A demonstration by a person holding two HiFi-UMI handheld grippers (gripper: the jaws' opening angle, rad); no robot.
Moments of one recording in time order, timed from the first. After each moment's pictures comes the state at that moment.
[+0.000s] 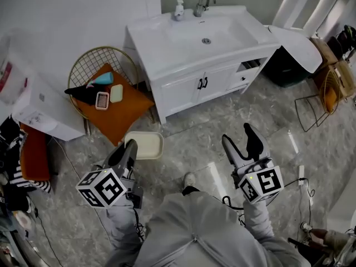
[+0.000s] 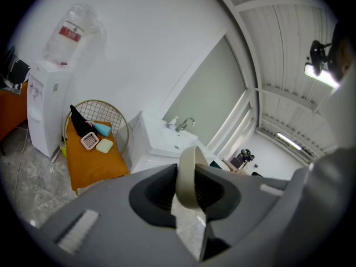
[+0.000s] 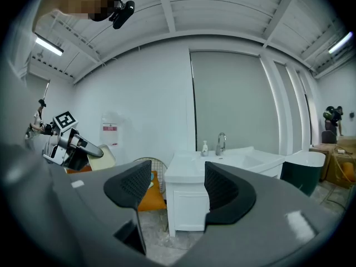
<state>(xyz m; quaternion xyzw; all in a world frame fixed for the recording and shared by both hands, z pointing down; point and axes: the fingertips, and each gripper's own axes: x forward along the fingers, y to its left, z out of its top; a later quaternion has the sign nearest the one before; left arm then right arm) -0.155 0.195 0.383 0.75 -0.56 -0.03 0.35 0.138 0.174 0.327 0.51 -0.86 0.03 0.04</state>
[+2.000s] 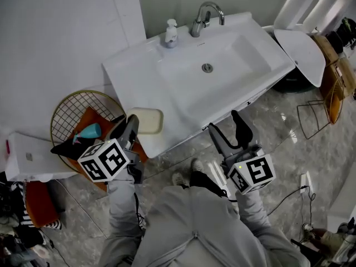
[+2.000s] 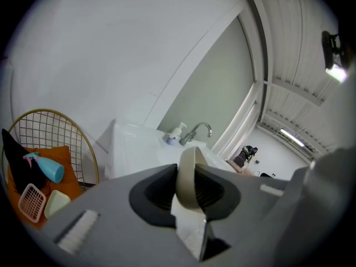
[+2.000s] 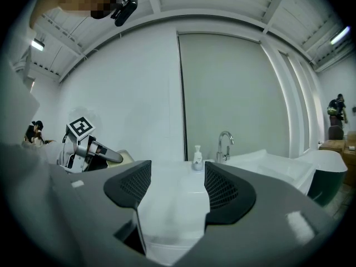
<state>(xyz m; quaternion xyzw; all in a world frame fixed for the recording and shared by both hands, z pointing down) -0.166 -0.242 0.396 0.78 -0.53 0.00 0.34 0.085 -0.200 0.330 0.53 -0.85 0.05 0.03</state>
